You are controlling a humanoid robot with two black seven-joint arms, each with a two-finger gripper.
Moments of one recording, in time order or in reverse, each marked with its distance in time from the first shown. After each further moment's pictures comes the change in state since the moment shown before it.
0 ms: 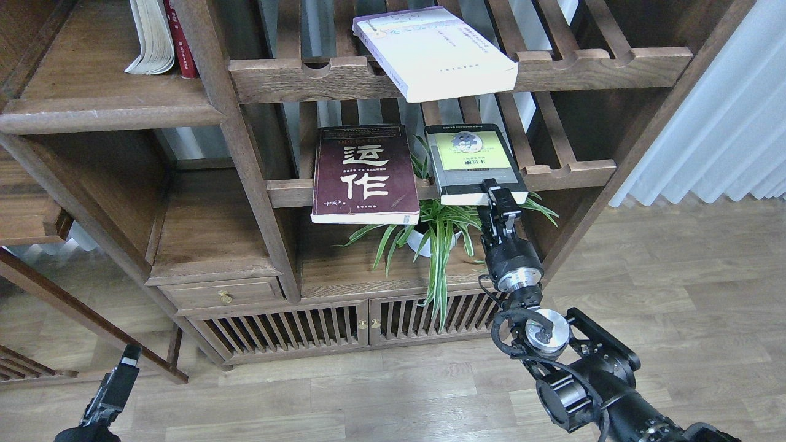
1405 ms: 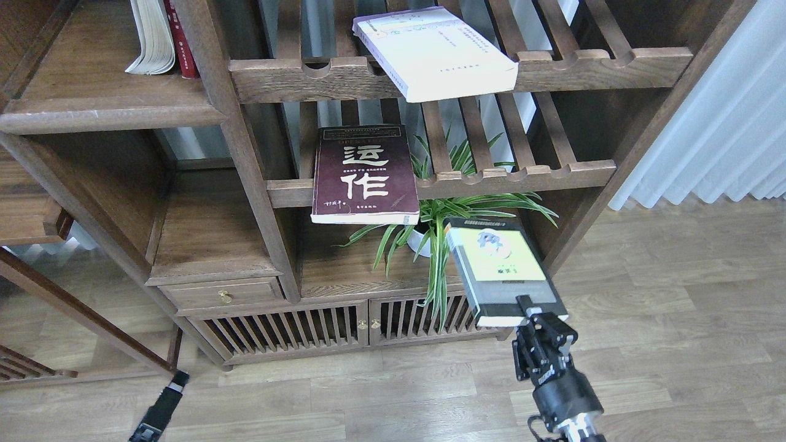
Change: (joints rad) left arm -0.003 0.002 0.128 0.034 -0.287 0.000 0.427; right arm -0.682 -0.241 -0.076 0.514 0.122 0.164 -0.216
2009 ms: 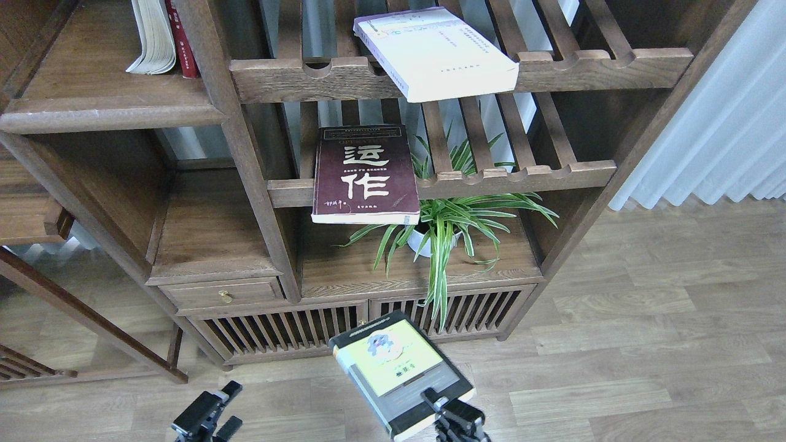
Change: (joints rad) left arm -0.037 0.103 0.296 -0.139 -0.425 0.000 0.179; right arm 0.038 0.109 -0.241 -0.203 -0.151 0.001 -0.140
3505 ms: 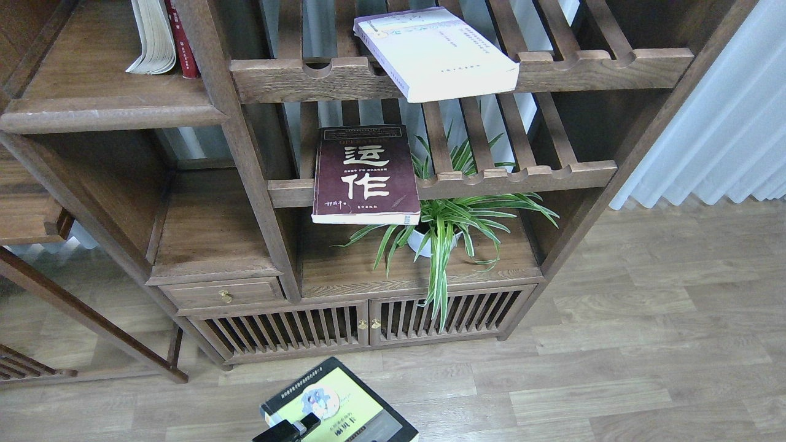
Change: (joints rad) left arm -0.076 -0.046 0.219 0.039 -0.014 0.000 -0.013; right arm -0.053 0.086 -0.060 -0.022 -0.090 -0.001 -0.020
